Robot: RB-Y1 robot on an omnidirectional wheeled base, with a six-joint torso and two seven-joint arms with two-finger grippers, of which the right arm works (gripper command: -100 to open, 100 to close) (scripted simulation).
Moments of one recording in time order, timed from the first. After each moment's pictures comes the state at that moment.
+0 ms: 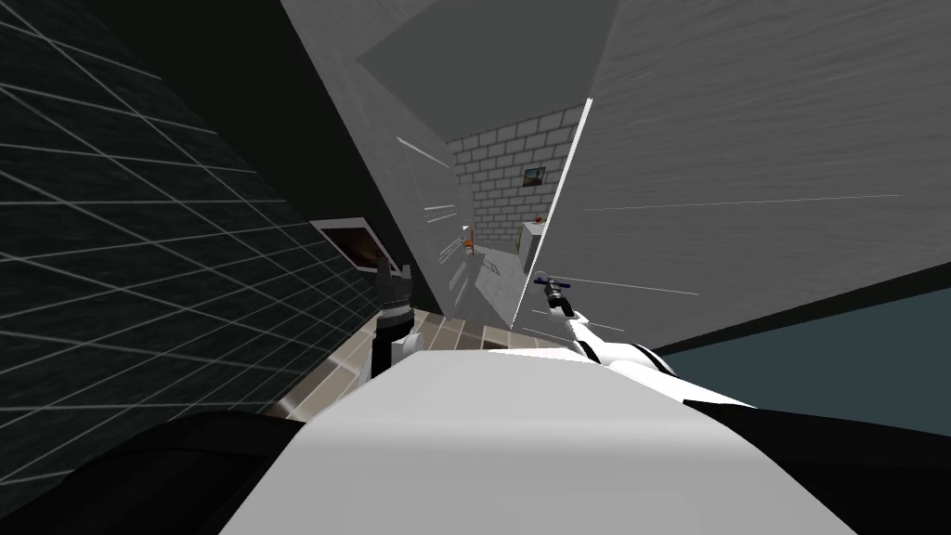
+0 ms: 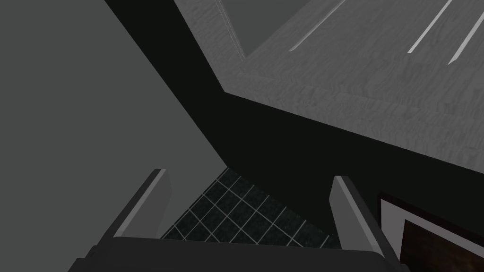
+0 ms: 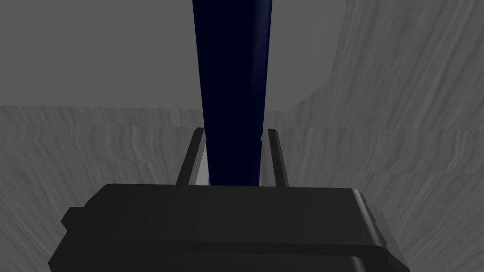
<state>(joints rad) -0.38 -0.40 -0.17 -0.56 -0.20 -0.53 -0.15</state>
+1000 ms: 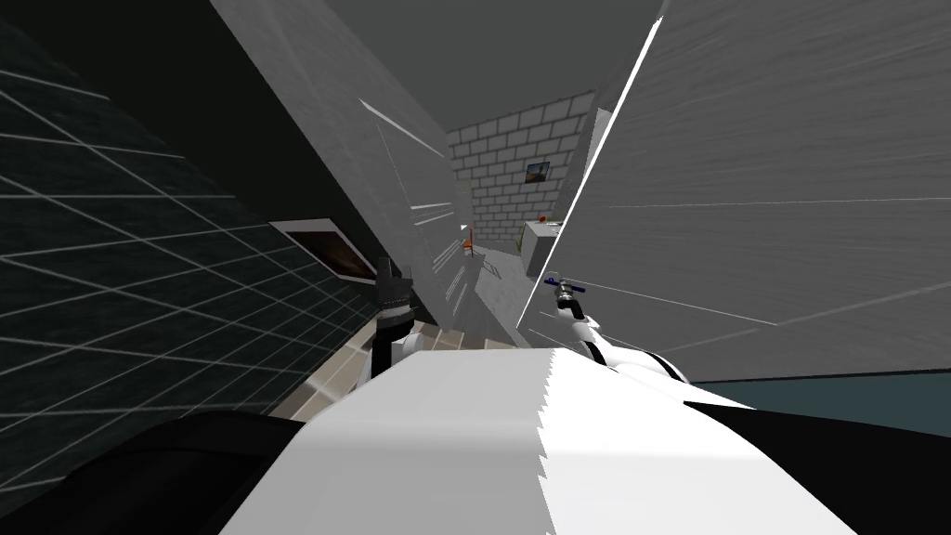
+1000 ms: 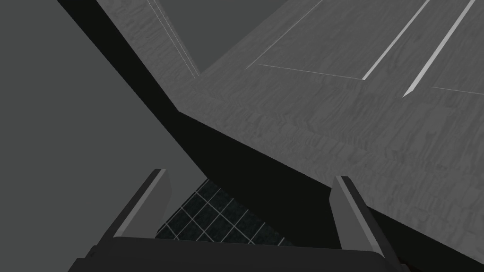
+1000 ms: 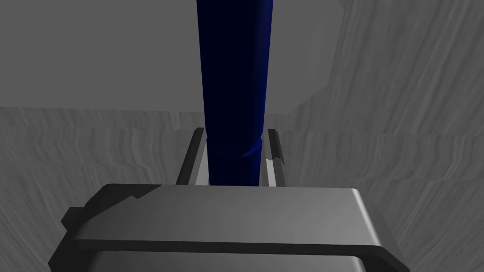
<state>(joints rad) -0.36 -0.41 -0.31 -0.57 -0.22 -0.52 -0.10</state>
